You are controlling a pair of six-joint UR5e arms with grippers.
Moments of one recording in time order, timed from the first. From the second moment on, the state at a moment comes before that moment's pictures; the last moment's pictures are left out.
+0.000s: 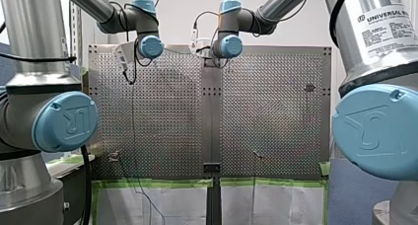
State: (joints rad) left arm -0.31 -1.41 -1.94 -2.62 -2.28 -1.75; right arm 2.36 -1.27 1.45 -0.35 1.61 1.61
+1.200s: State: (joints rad) left arm -0.01 -1.47 -1.81 -2.88 -1.97 -1.75; right arm 2.40 -1.16 1.27 -0.36 1.61 1.63
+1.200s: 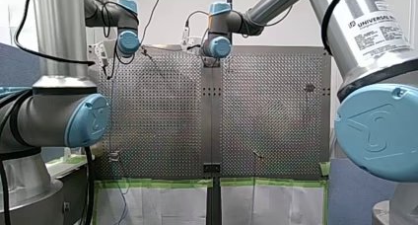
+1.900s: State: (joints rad) left arm 0.07 -1.53 -1.75 -2.87 -1.80 -1.77; right arm 2.40 -1.13 1.22 -0.36 1.63 1.64
